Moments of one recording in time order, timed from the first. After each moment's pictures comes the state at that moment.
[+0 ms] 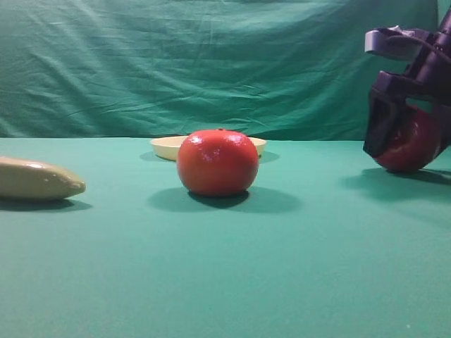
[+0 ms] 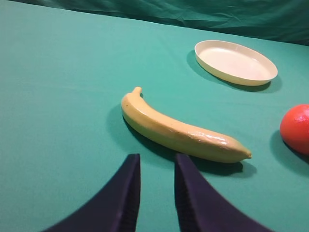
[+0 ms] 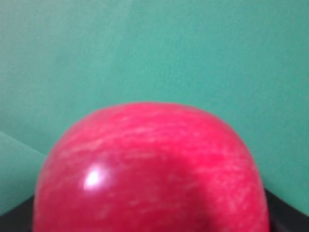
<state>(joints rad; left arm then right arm) -0.07 -0.02 0.02 -0.18 0.35 0.16 0.07 2.00 -1.33 0.39 0.68 -0.62</state>
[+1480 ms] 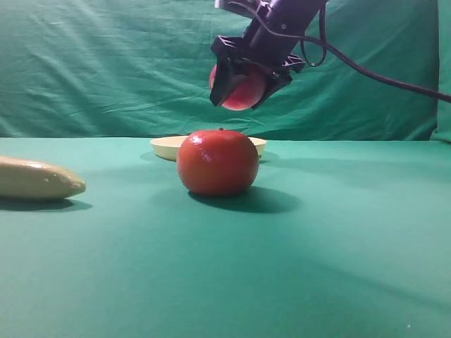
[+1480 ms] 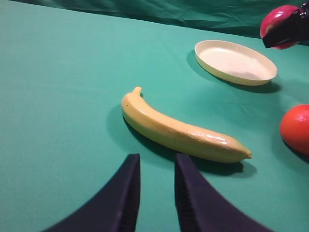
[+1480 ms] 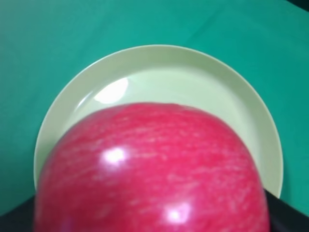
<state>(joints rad) -0.07 -0.02 0.02 -0.18 0.35 0.16 0.41 2.31 -1.98 0.39 0.67 -0.49</state>
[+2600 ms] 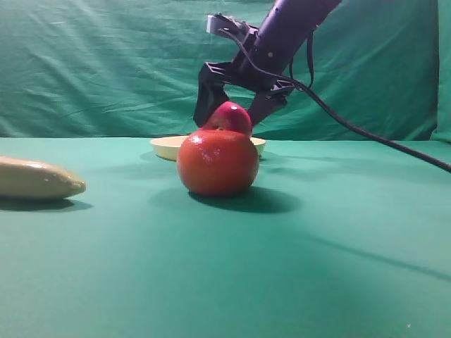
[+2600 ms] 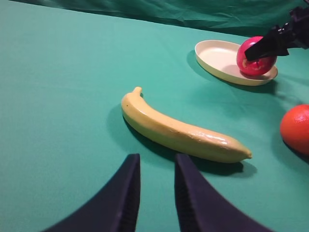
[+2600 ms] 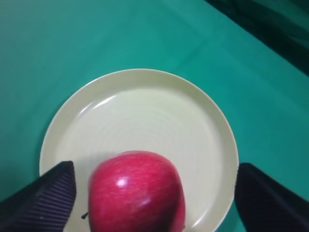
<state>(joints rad) -0.07 -0.02 0.02 -0.18 0.35 0.16 0.42 2.24 -2.01 0.30 0.74 -0.49</state>
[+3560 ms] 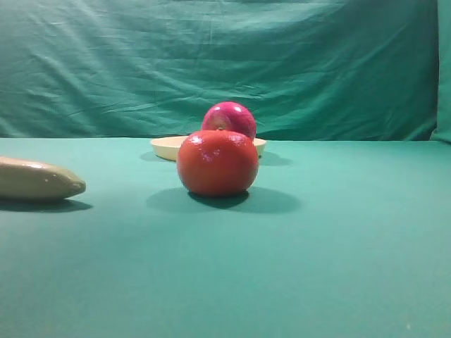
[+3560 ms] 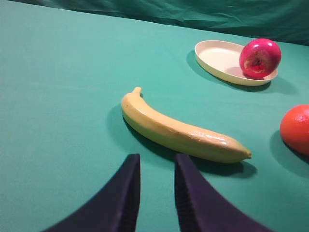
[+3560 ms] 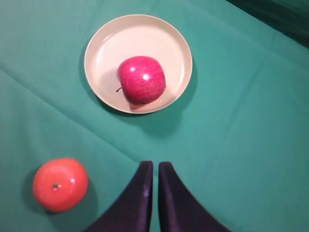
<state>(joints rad) -0.07 -0.02 0.02 -0.18 0.35 0.16 0.42 1.74 -1.89 0.02 1.18 -0.11</state>
